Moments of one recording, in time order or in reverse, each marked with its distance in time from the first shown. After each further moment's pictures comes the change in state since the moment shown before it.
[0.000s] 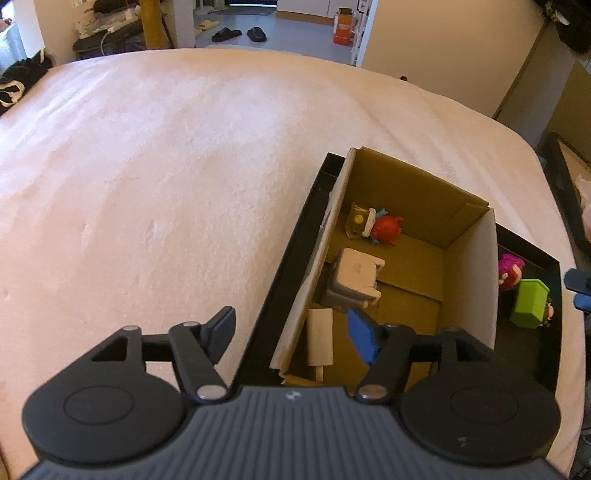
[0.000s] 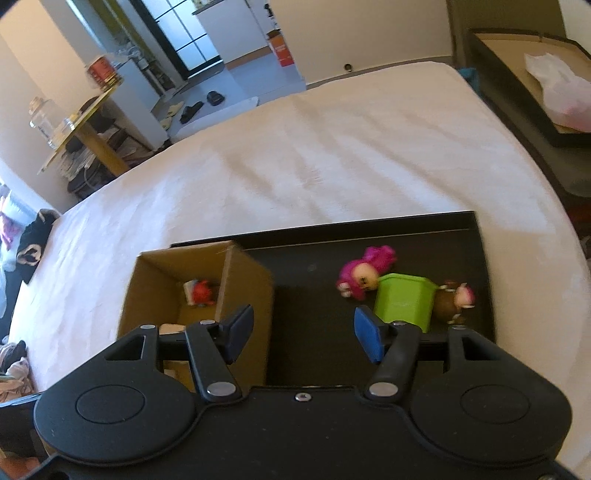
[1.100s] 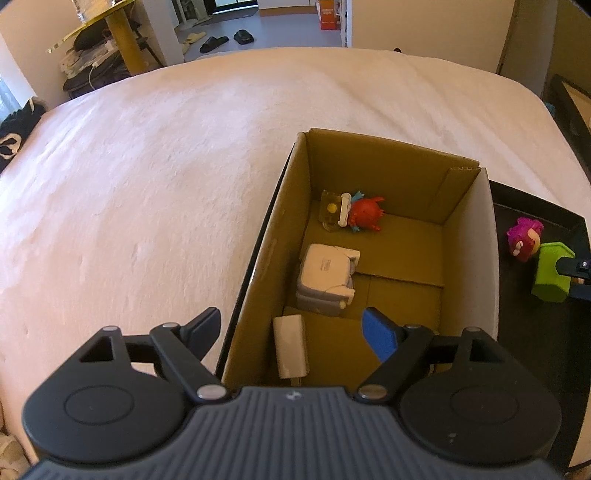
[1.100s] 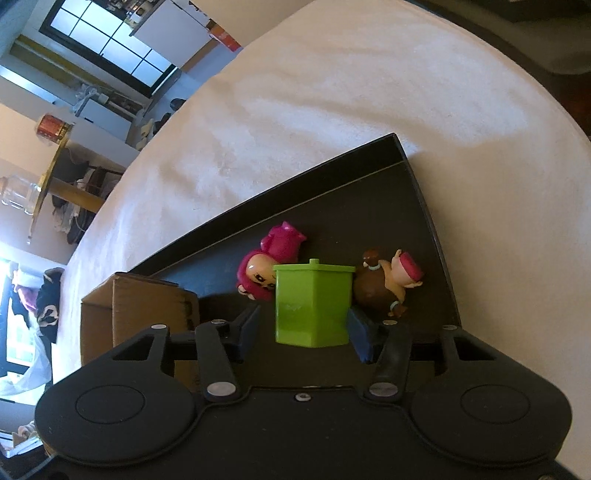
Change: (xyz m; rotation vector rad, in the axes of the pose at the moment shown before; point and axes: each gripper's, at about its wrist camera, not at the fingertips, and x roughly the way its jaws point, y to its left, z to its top) left arm 0.024 -0.061 0.001 0.159 0.020 0.138; right arm 0.068 -0.112 -0.006 0.276 0.102 0.107
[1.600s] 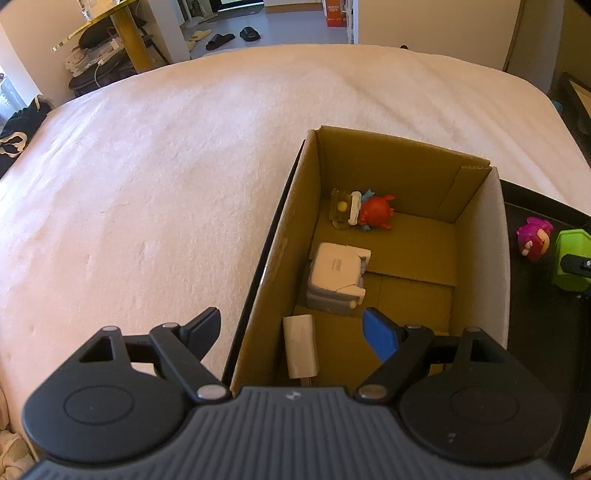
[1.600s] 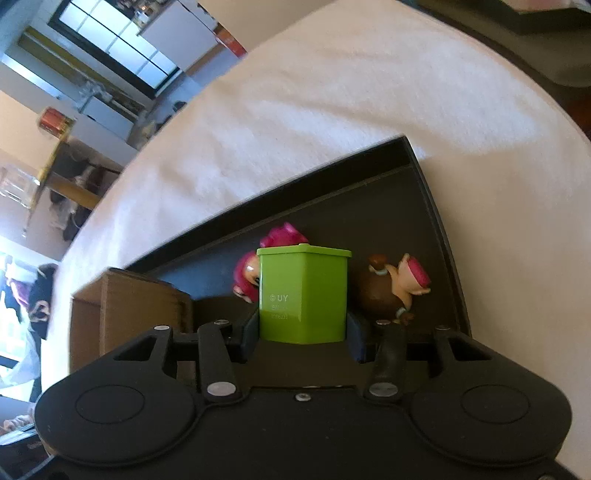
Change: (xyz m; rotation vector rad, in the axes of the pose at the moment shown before) left arm -0.001 0.003 0.001 -0.002 0.013 0.021; right arm 0.002 0.003 -0.005 -0.036 -0.043 -0.007
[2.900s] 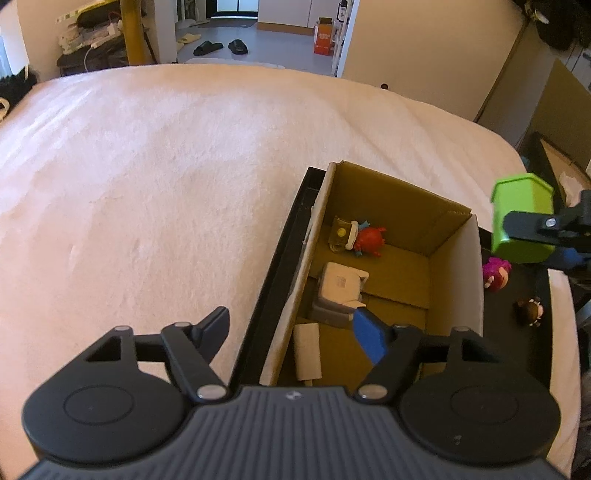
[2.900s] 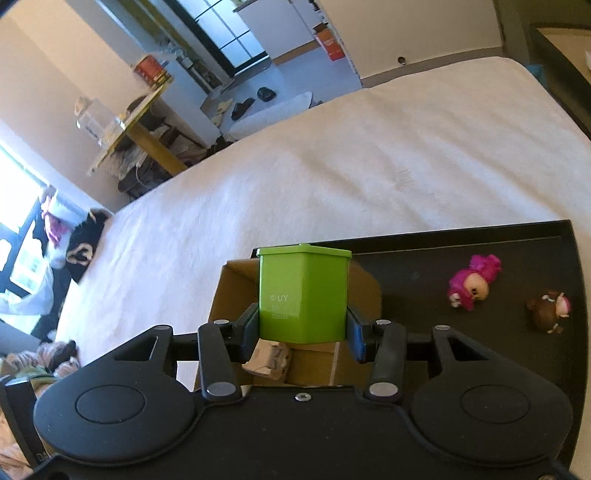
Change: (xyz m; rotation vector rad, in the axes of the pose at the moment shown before) left arm -0.016 0.060 -0.006 -0.121 -0.072 -0.209; right arm -0.027 0.180 -0.020 -0.261 -0.011 0.071
